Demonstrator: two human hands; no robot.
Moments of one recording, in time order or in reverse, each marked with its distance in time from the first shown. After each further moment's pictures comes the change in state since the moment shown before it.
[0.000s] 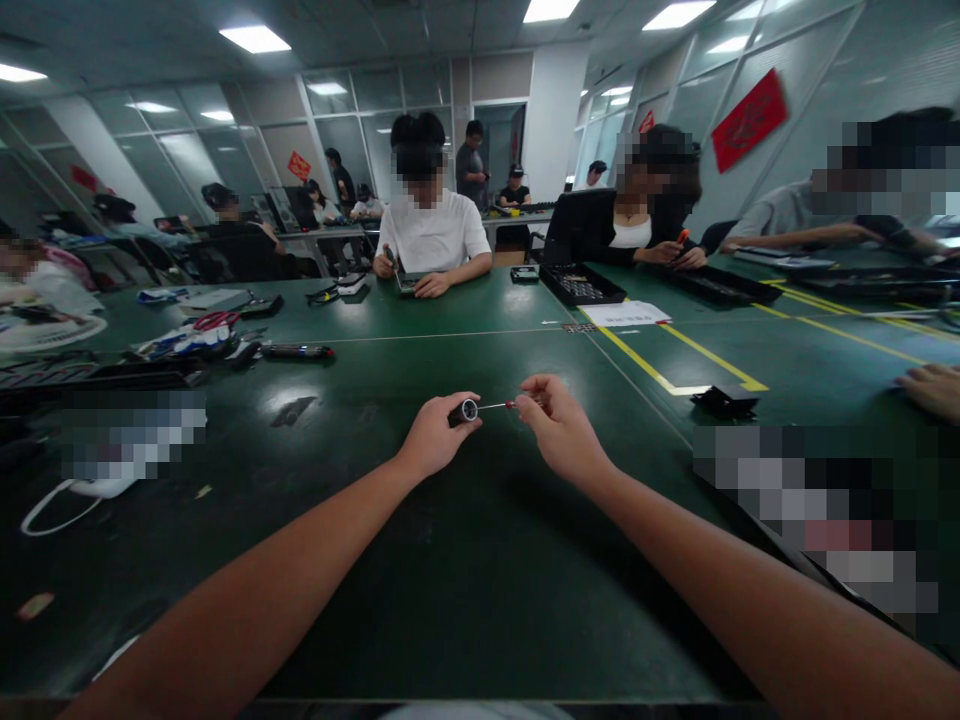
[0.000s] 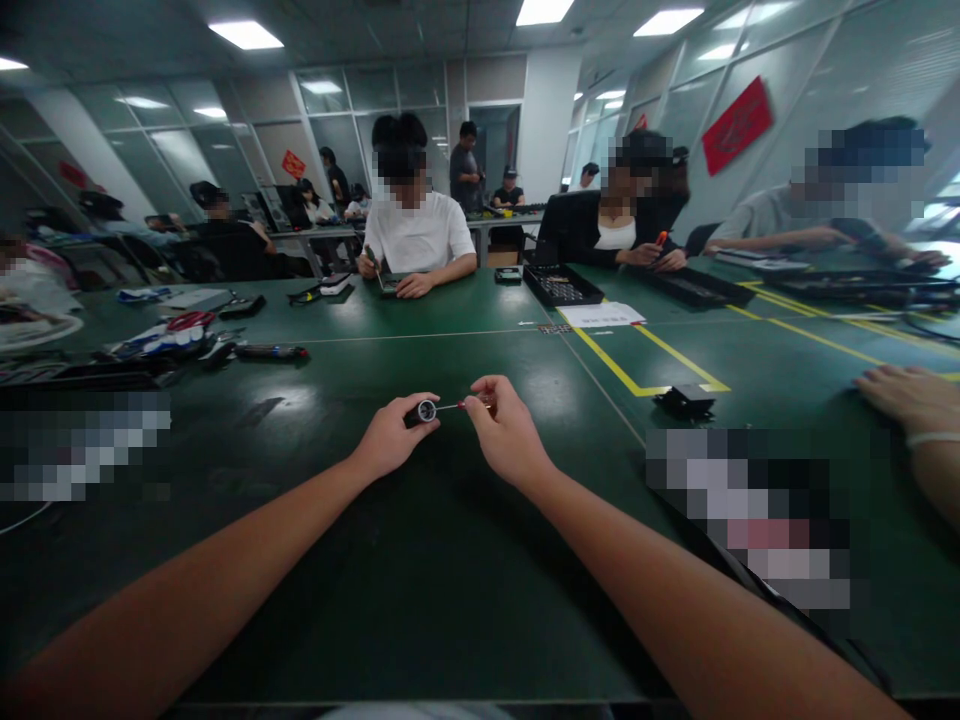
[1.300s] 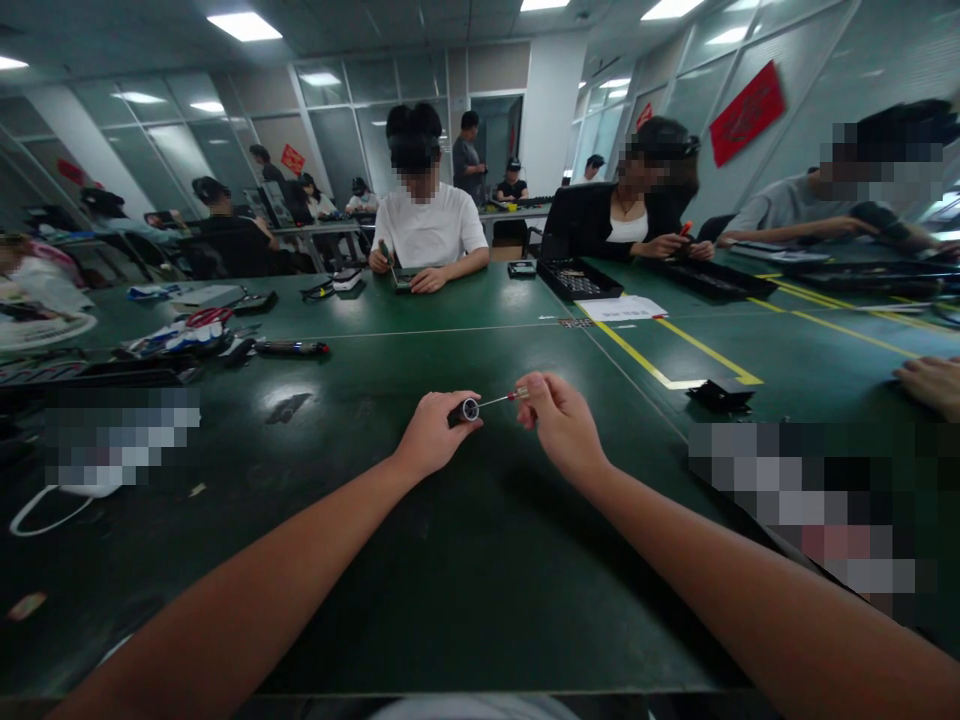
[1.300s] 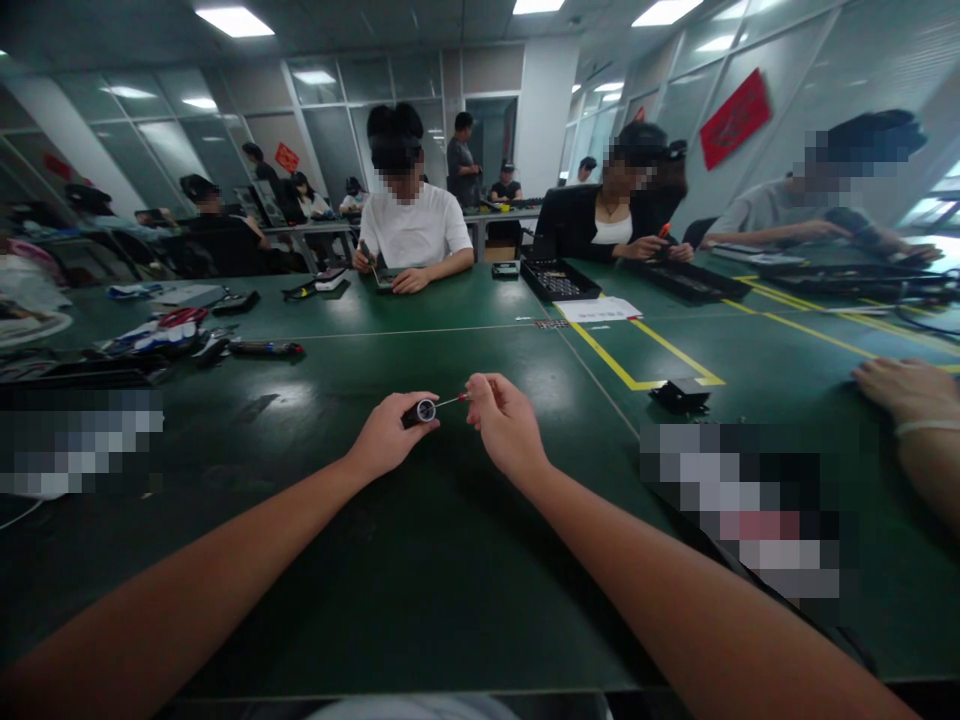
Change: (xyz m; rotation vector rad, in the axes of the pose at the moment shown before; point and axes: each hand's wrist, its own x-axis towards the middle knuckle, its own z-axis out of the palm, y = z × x) left_hand -0.003 0.008 -0.002 0.053 -0.007 0.066; right_hand 0.000 0.004 0.004 0.194 0.074 -0.015
